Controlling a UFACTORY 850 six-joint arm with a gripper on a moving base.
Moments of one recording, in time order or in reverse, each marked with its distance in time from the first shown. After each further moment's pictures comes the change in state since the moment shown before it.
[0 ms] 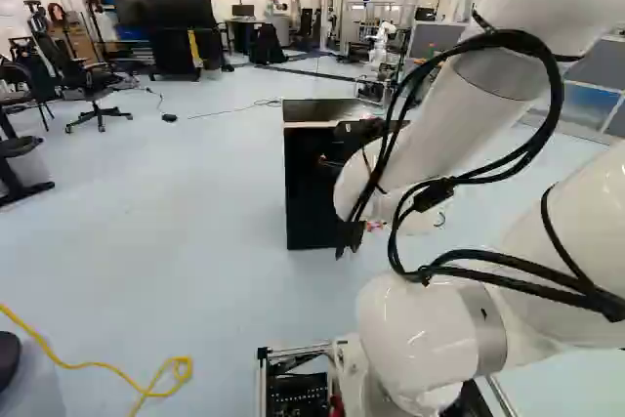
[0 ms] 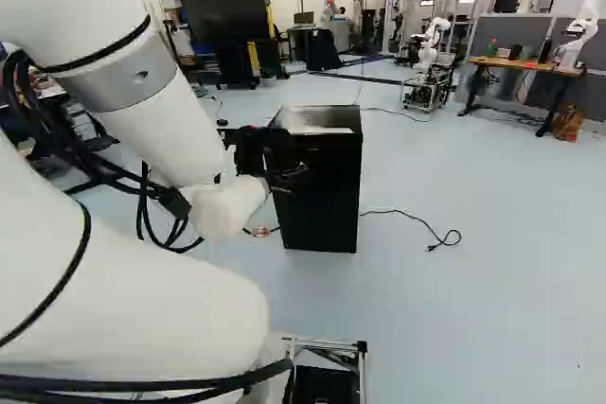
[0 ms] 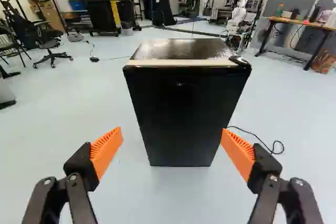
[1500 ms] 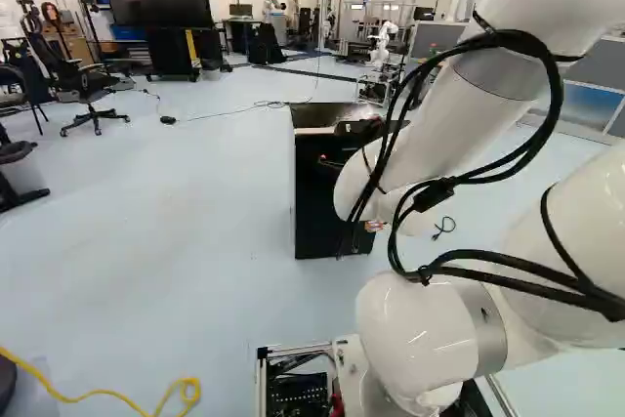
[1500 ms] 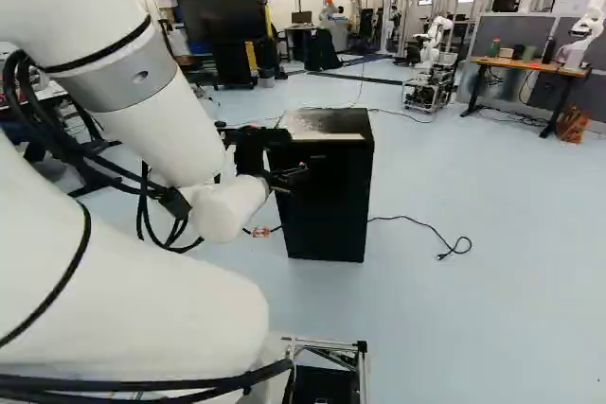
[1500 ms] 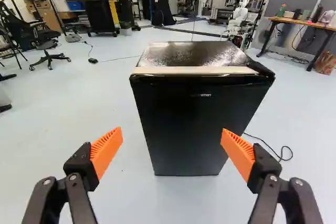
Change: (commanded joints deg) arm 0.0 0.0 0.0 0.0 0.0 0.0
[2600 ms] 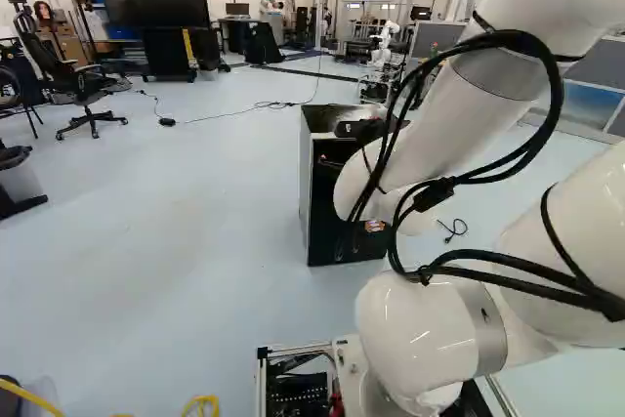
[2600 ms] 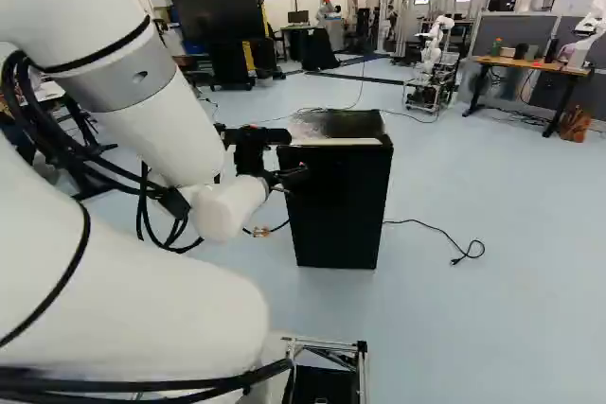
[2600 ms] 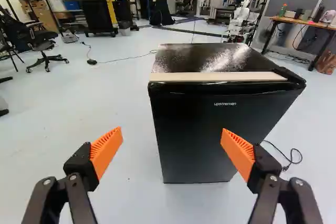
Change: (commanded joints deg) arm 0.0 0.0 0.0 0.0 0.0 0.0
